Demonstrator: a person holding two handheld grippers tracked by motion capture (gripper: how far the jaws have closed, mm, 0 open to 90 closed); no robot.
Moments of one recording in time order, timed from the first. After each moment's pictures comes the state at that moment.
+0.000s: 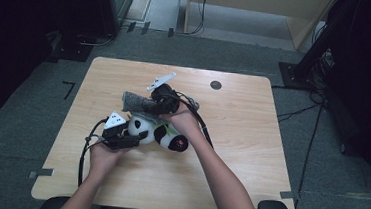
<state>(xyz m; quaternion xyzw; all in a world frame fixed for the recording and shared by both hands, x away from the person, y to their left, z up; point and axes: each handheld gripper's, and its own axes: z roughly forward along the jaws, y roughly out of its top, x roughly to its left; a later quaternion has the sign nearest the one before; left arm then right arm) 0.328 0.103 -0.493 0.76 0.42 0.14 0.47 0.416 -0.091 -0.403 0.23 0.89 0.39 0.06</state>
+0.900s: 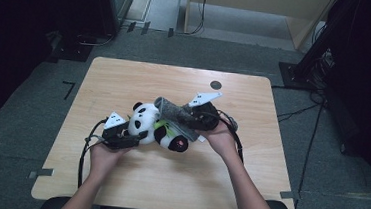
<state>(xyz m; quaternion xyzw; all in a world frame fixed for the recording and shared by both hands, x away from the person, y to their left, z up) 0.327 0.102 -0.493 0.75 0.43 0.13 0.48 0.365 -0.202 -0.406 0.27 0.87 0.41 0.10</state>
